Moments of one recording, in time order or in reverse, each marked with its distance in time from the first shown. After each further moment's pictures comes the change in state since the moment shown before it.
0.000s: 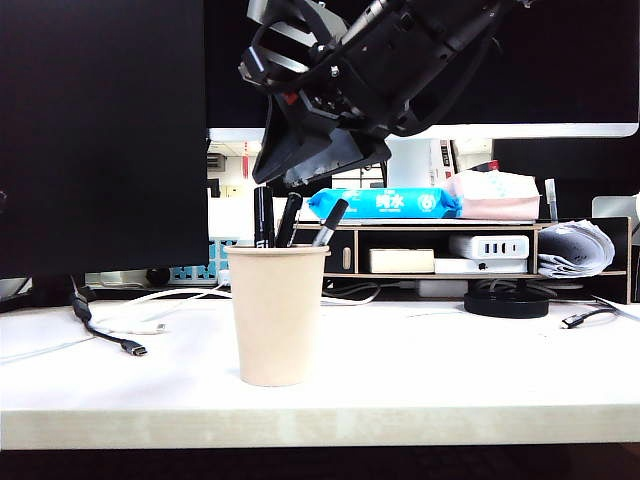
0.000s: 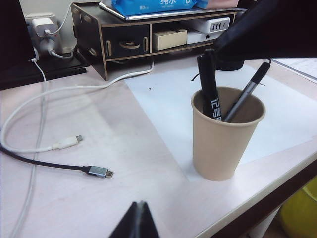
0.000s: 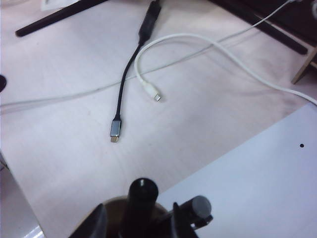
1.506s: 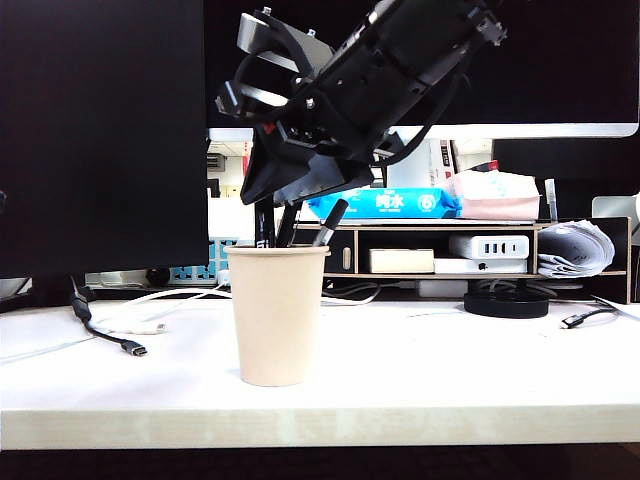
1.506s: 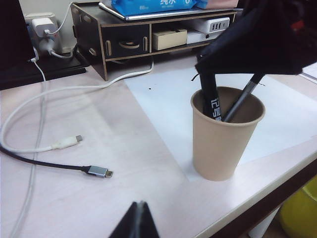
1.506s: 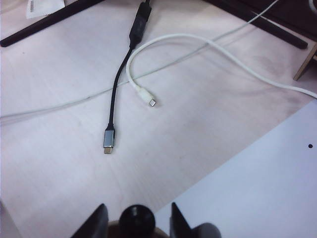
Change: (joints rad) left arm 0.000 0.000 0.000 0.000 0.000 0.000; right arm 0.013 0.081 0.000 0.097 0.045 0.057
